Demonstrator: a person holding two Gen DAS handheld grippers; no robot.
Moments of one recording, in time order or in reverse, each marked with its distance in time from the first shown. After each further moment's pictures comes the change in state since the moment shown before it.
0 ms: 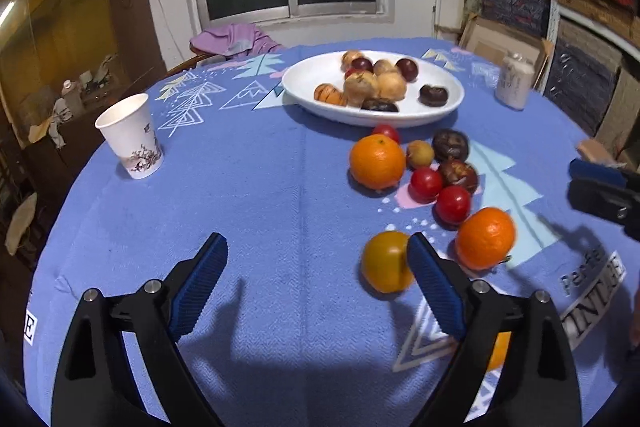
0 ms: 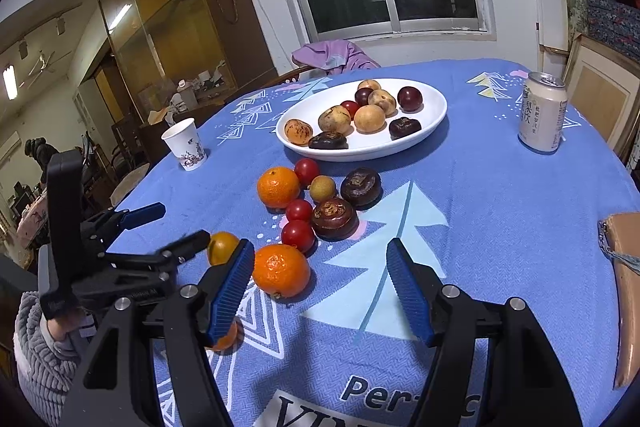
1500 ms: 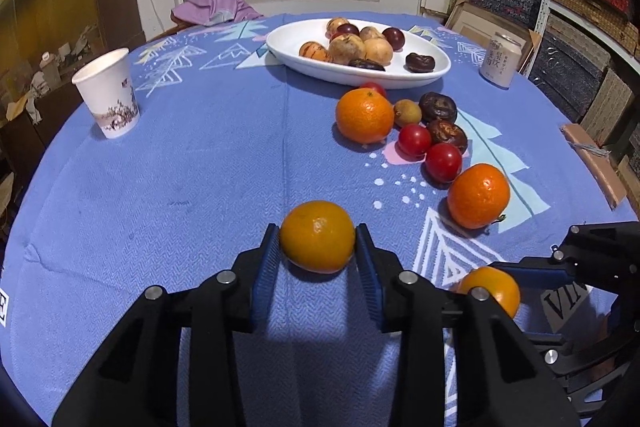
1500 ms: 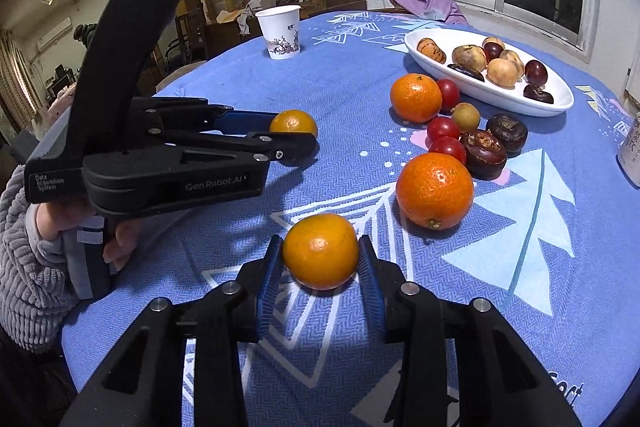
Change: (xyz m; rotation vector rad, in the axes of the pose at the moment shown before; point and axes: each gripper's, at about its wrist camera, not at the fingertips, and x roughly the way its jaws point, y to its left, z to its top) left arm 0.011 0.006 -0.023 -0.025 0.092 -0.072; right arm 0.039 0.083 -0.049 -0.311 0.236 0.140
